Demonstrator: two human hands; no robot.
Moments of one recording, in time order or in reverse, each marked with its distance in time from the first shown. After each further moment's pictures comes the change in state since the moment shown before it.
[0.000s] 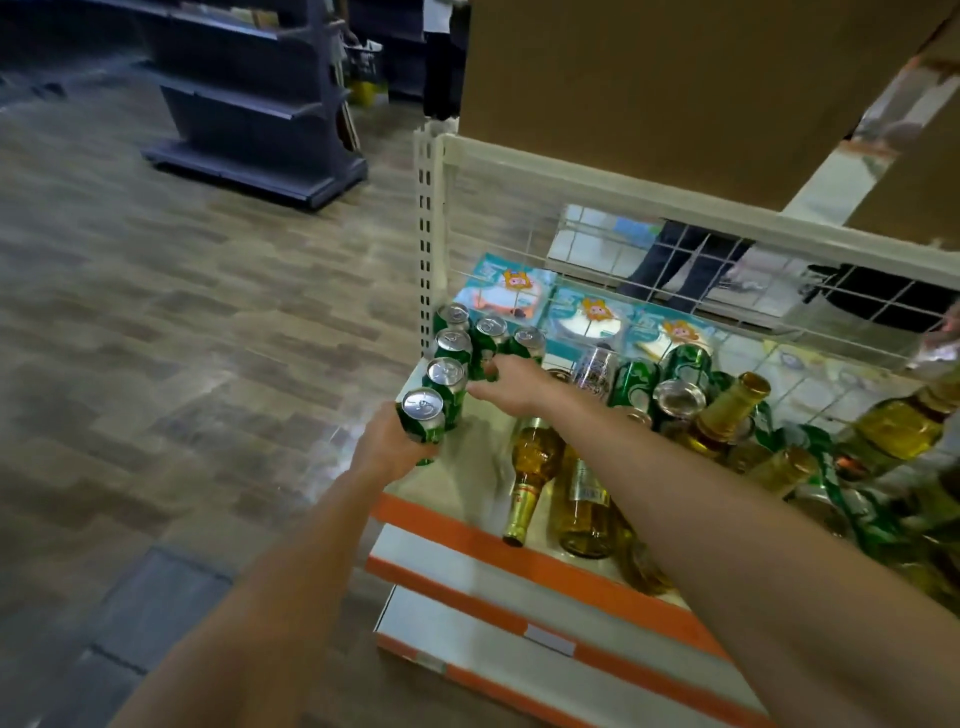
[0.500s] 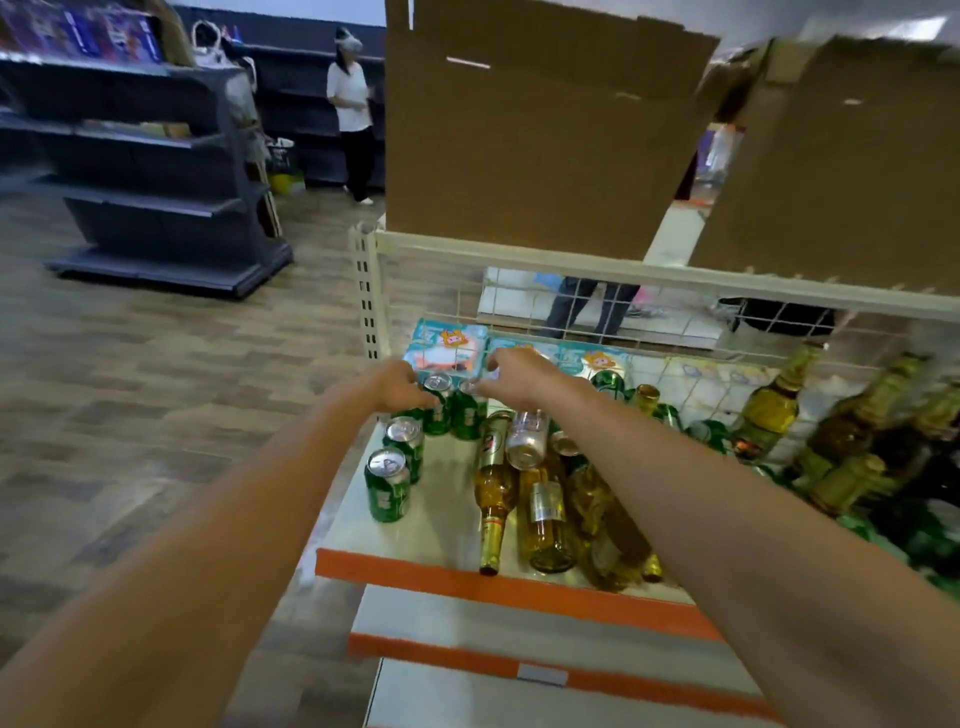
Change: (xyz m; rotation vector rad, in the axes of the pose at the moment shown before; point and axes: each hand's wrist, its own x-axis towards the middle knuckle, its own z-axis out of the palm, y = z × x) left_hand 0.018 0.163 -0.084 0.456 -0.295 0.205; right_hand -0.073 -0.018 -0.085 -0.155 0.205 0.106
